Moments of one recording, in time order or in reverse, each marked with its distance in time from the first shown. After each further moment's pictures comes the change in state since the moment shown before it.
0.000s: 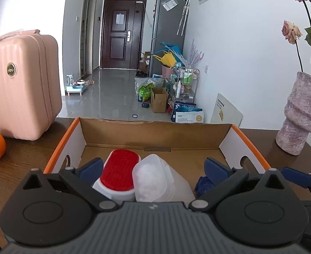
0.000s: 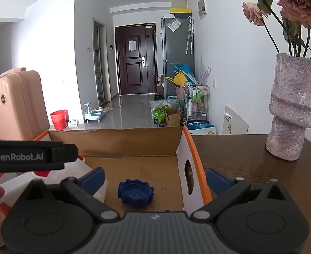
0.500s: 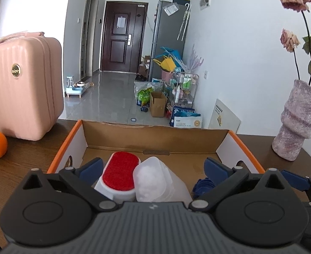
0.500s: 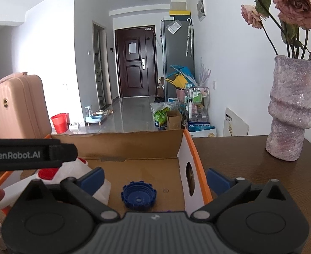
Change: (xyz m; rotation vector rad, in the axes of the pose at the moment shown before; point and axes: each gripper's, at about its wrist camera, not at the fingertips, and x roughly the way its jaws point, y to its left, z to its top) left arm -0.014 0.003 -0.001 -0.024 -0.033 -0.008; right arm -0.010 0.000 0.001 0.007 -0.023 0.007
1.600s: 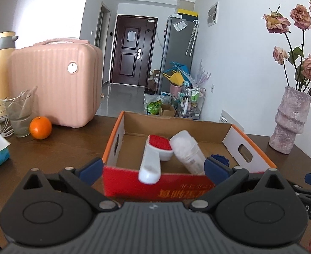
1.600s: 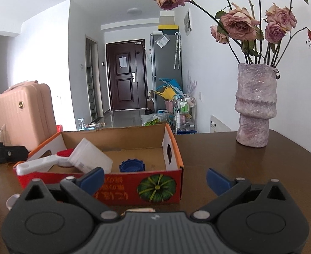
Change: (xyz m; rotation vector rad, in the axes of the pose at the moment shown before) left arm -0.114 0.050 -0.060 -0.031 -0.082 0.033; right arm -0.108 -0.004 -0.055 0.030 -0.074 -0.058
